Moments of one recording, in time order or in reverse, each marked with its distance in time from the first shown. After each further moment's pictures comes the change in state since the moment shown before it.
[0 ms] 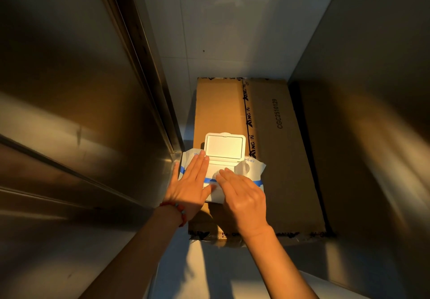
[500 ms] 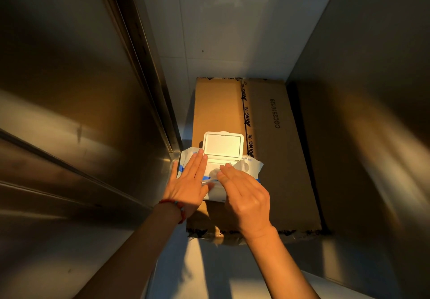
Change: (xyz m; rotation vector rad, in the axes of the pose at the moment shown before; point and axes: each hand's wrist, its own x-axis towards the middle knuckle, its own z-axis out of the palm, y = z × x) left_hand 0.000 0.002 -0.004 0.002 -0.043 -0.008; right_hand 0.002 0.000 -0.010 0.021 0.167 -0.049
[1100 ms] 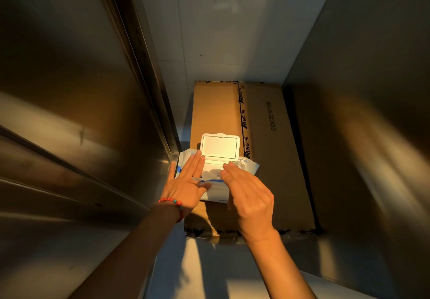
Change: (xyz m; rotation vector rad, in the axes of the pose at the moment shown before) left_hand 0.003 -0.004 0.007 -0.095 0.065 0.008; right_hand 0.007 -0.002 -0.019 0.019 0.062 0.039
